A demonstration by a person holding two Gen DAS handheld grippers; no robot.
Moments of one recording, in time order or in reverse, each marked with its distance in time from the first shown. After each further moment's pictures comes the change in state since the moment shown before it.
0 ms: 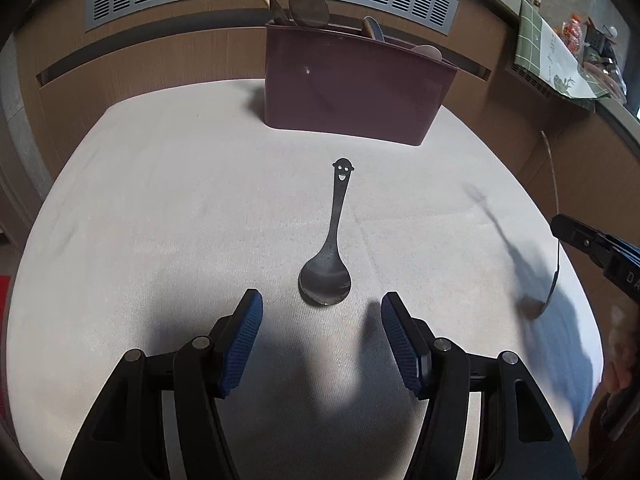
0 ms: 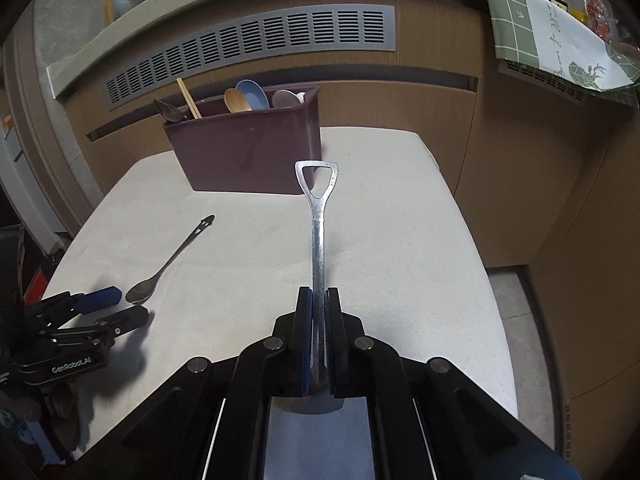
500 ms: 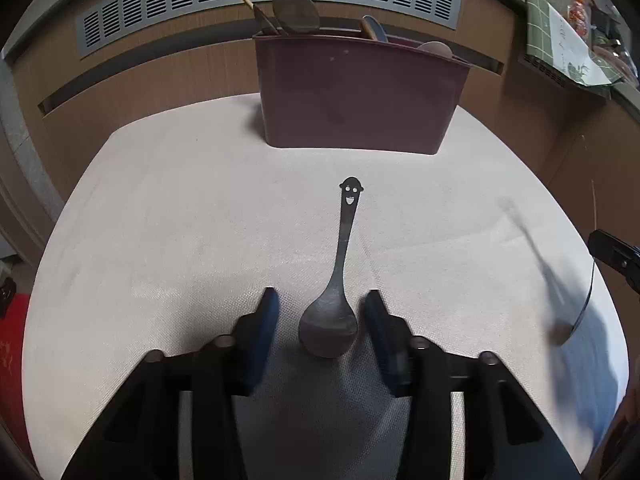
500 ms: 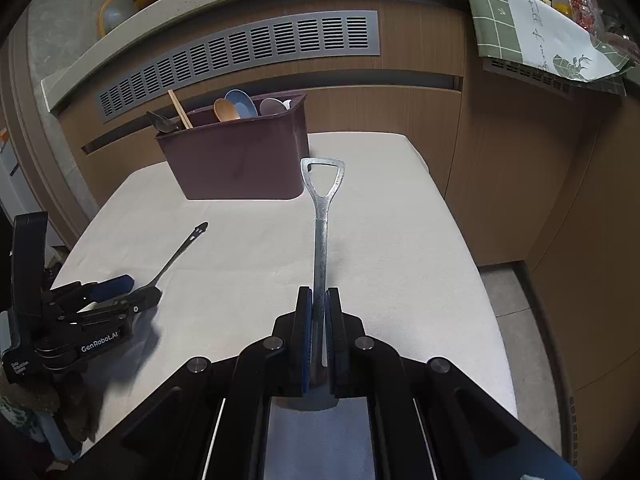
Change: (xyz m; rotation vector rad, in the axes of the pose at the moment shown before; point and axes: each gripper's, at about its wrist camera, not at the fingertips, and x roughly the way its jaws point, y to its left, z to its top) left arm 0.020 -0.013 0.016 0.056 -0.030 0.092; right arm -0.004 -0.007 -0.006 0.044 -0.026 -0.014
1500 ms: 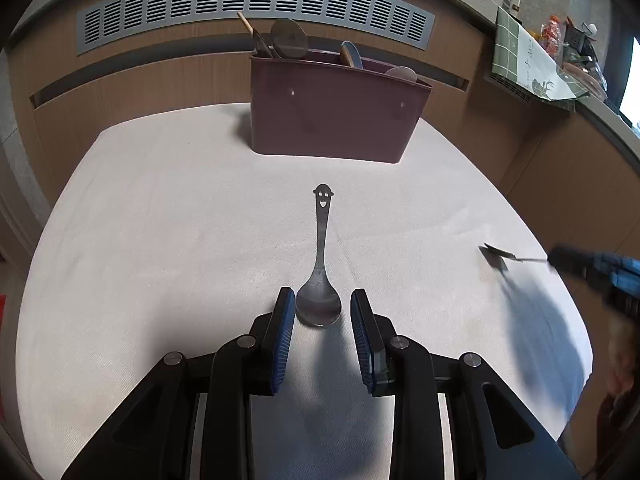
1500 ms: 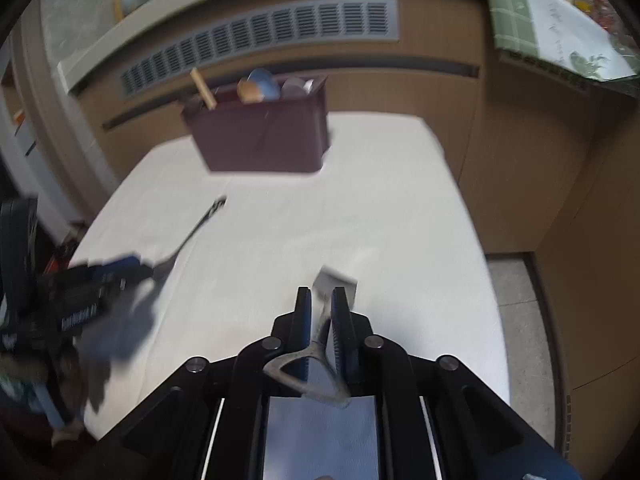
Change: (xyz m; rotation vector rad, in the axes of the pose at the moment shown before) left arm -0.039 0.013 -0.016 -0.016 -0.027 -0.139; right arm -0.015 -0.002 -0.011 -0.067 0.112 0.076
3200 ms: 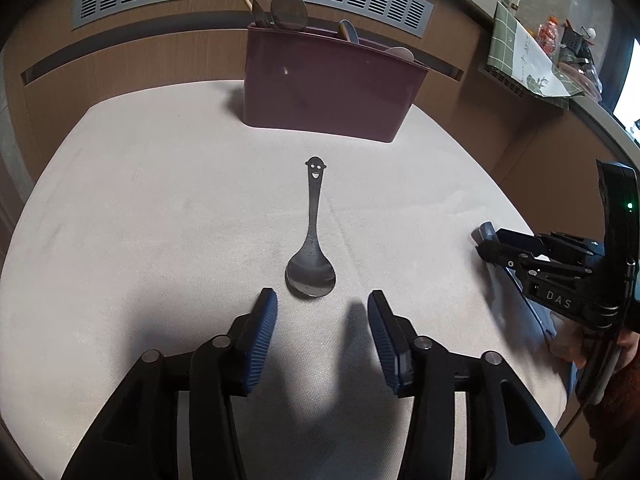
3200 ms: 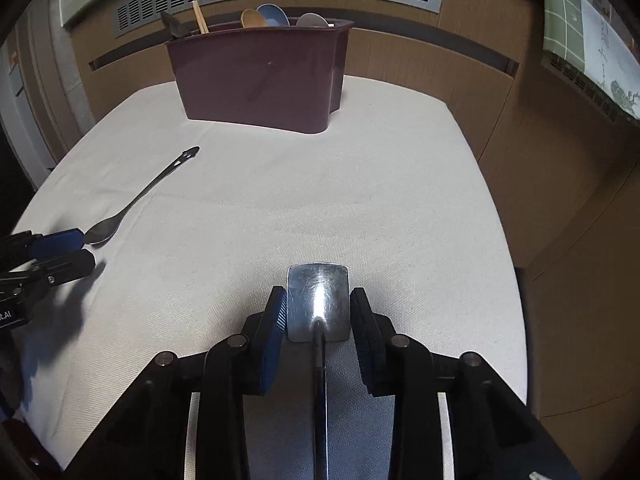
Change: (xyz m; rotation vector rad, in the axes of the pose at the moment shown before) left arm 0.009 0.006 -0.008 -0.021 0.042 -0.062; right arm 0.067 0.008 0.004 -0.140 0.062 -0.102
